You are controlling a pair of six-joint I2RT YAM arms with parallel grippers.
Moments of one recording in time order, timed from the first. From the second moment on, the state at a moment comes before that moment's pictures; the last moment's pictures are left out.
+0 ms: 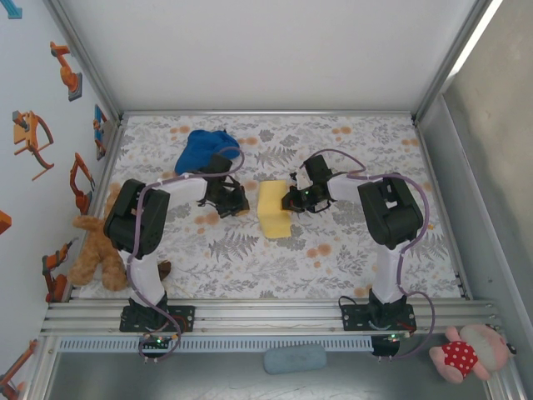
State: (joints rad) left arm -0.50 1.89 1.14 -0.45 0.46 -0.71; right arm 0.42 2.01 1.12 -0.28 -0.65 0.45
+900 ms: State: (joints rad) left arm -0.47 2.01 1.17 -0.26 0.56 -0.75; right arm 0.42 2.01 1.12 -0.28 -0.65 0.43
